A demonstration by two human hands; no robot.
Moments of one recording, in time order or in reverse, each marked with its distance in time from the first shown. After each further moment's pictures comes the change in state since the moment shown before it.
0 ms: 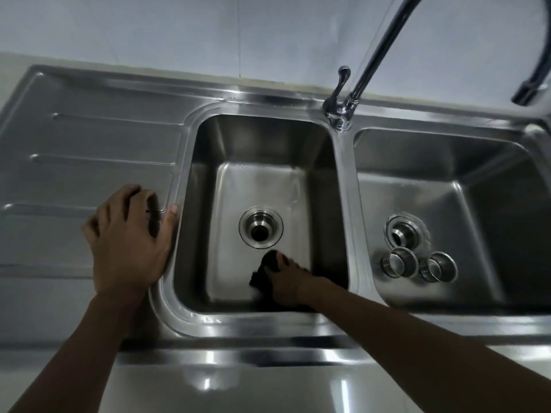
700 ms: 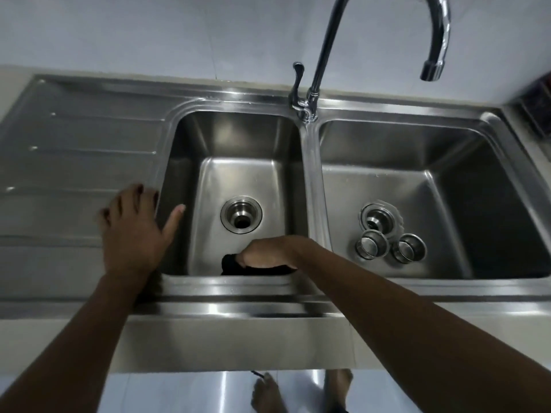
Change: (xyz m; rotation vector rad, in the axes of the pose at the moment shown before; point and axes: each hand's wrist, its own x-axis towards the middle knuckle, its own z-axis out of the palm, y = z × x) left_hand -0.037 0.046 -0.011 0.116 -0.059 0.033; right_hand -0.077 -0.005 -0.039 0.309 -0.039 -0.140
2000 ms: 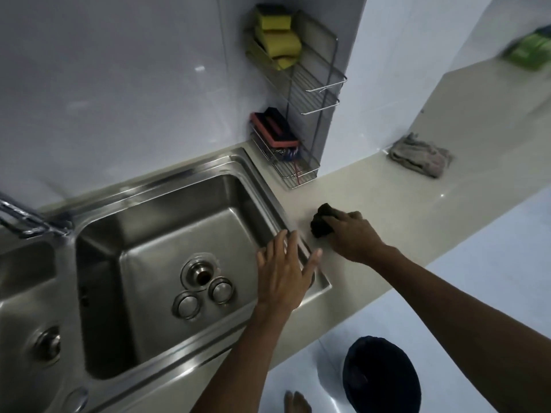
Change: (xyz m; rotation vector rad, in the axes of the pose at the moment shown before) left_hand -0.152 0.690 -0.042 -0.327 -0.498 0.645; right_hand -0.397 0.526 -0.103 -0.144 0.859 0.471
